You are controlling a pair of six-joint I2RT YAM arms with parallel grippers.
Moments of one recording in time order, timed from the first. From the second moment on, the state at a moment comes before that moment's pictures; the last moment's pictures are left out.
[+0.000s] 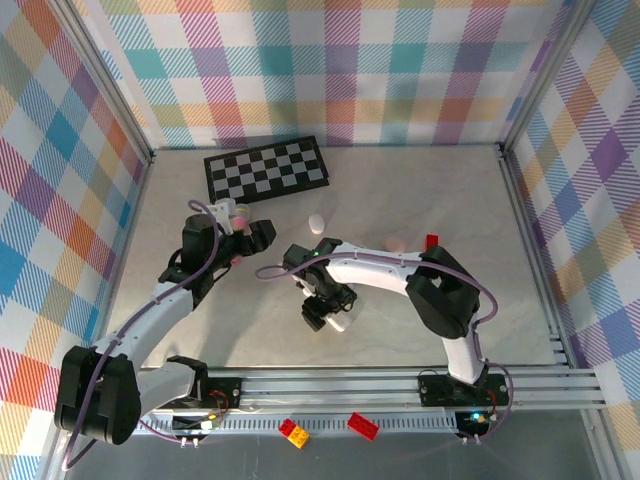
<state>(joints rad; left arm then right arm) -0.24 1.11 0.62 0.06 0.27 -0.52 1.02 1.98 1.45 -1.10 -0.06 0.28</state>
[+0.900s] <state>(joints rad) -0.28 1.07 0.59 0.13 0.24 -0.51 0.86 1.73 1.26 -0.89 -0.11 0.36</state>
